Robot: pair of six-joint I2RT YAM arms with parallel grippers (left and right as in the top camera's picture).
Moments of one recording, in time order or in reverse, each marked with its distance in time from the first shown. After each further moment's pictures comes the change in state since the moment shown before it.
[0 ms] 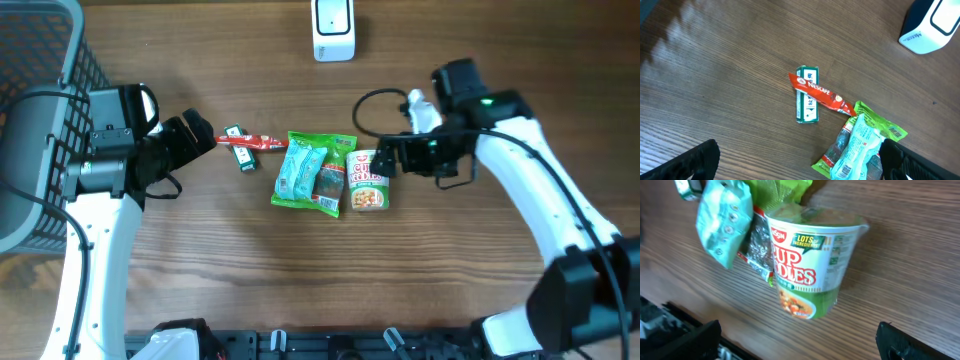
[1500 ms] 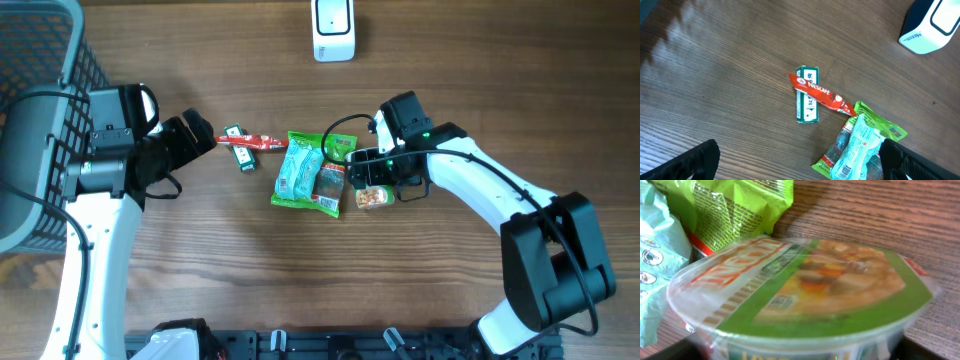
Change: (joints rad) left arm 0.000 0.000 0.000 0.000 0.000 0.000; right arm 0.150 0.117 -0.222 0.467 0.170 0.155
